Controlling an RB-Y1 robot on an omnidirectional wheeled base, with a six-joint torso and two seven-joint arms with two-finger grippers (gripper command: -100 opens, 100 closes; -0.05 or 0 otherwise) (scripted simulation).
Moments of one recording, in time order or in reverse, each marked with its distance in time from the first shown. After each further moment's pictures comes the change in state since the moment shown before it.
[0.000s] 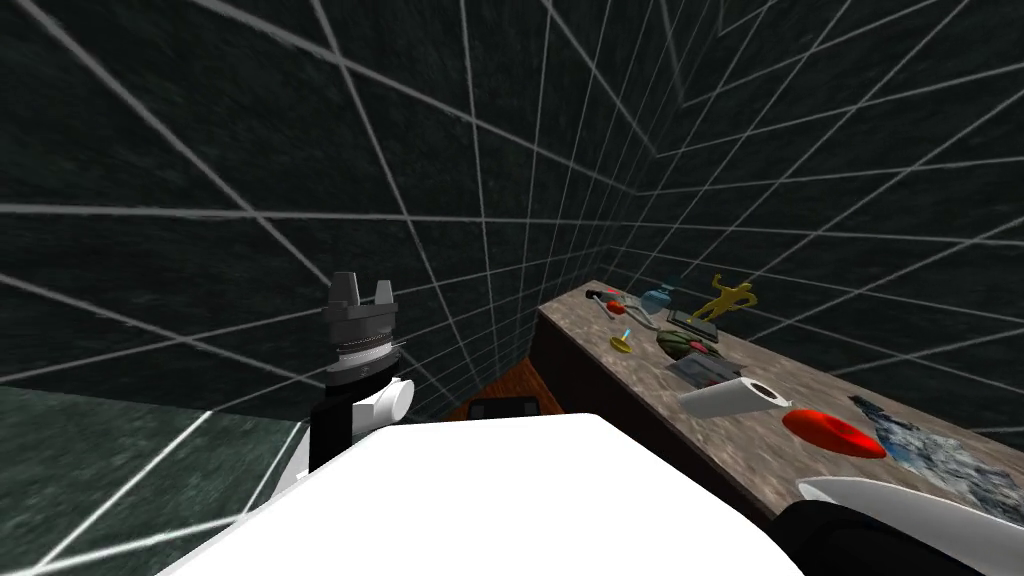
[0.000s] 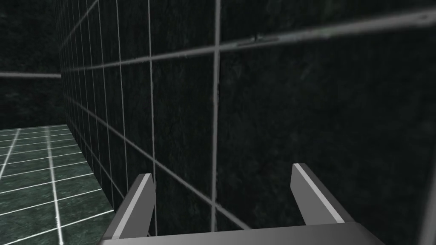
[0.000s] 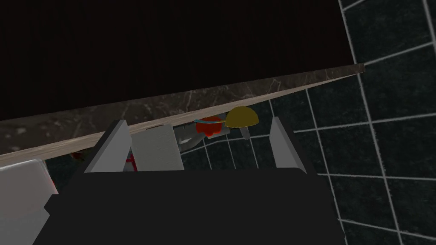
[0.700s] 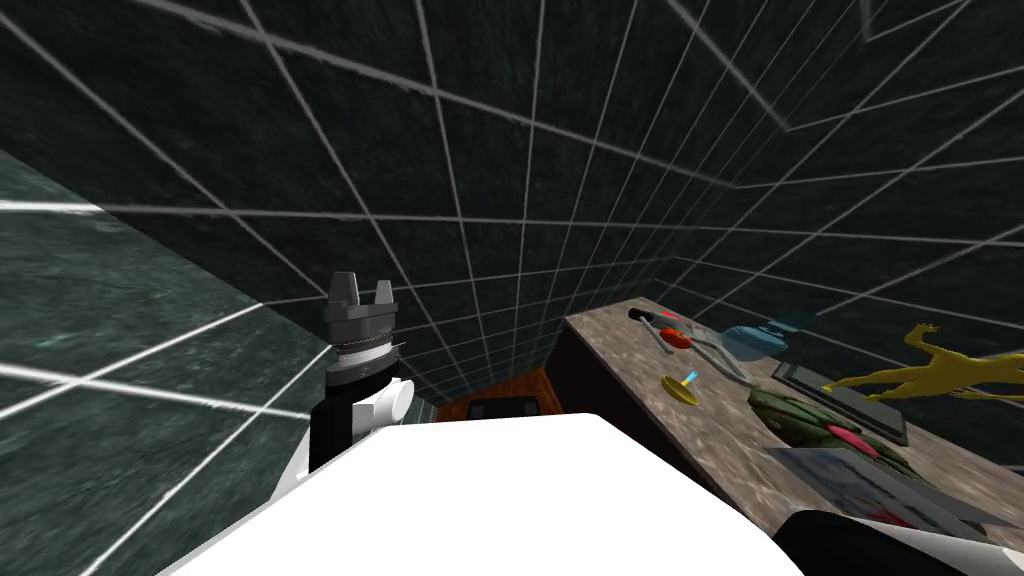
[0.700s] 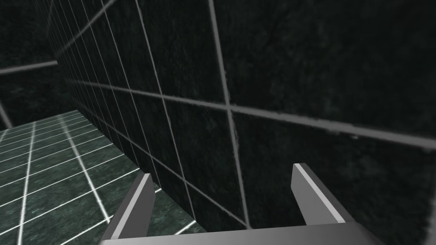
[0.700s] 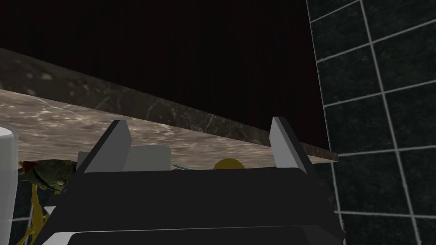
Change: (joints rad) left arm 0.000 0.000 0.000 0.000 0.000 0.000 0.000; right arm 0.121 -0.051 -0.127 0.195 0.181 -0.056 0.080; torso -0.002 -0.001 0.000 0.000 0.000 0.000
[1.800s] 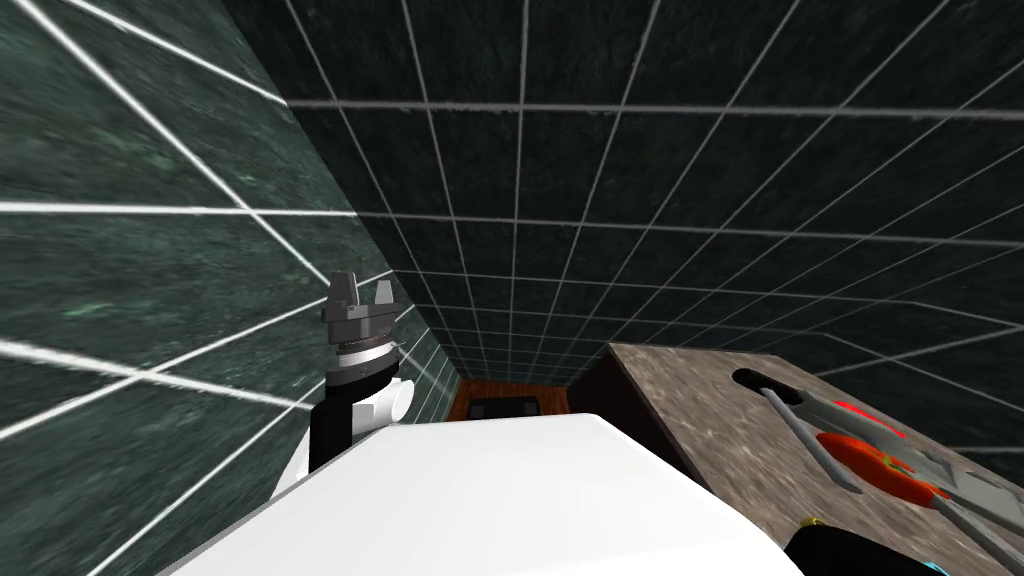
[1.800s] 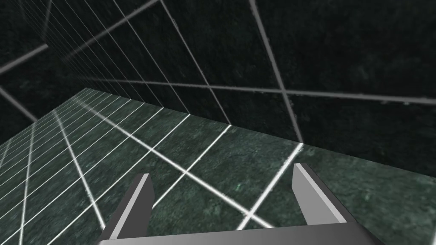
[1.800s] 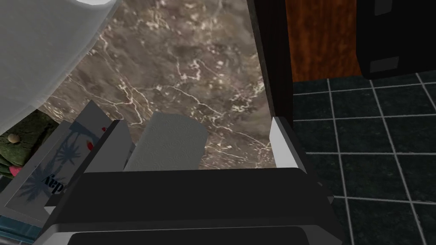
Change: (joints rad) left arm 0.000 0.000 0.000 0.000 0.000 0.000 0.000; right arm 0.134 -0.077 -0.158 0.277 0.259 -0.061 0.140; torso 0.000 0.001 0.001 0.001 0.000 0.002
